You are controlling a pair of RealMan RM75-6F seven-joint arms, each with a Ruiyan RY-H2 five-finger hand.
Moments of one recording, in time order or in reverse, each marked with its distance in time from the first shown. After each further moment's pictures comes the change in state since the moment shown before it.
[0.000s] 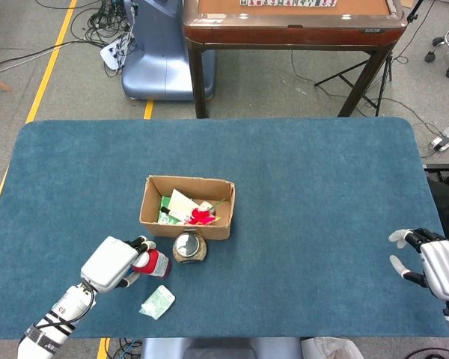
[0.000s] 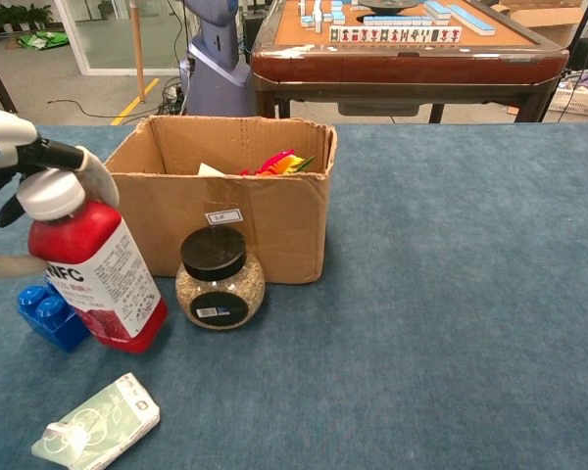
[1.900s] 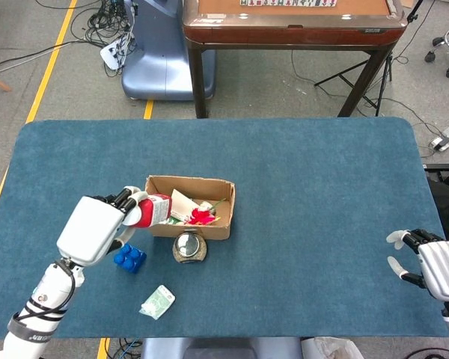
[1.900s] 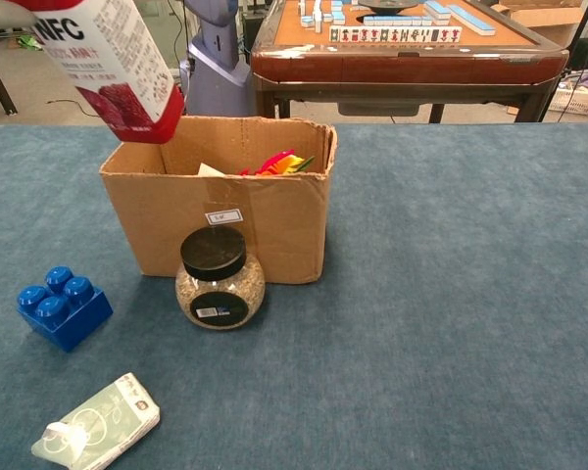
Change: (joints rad) left arm -0.047 0.091 -0.245 -0.195 -0.097 0.179 0.192; right arm 0.002 0.000 -0.004 0.001 -0.013 0.000 0.012
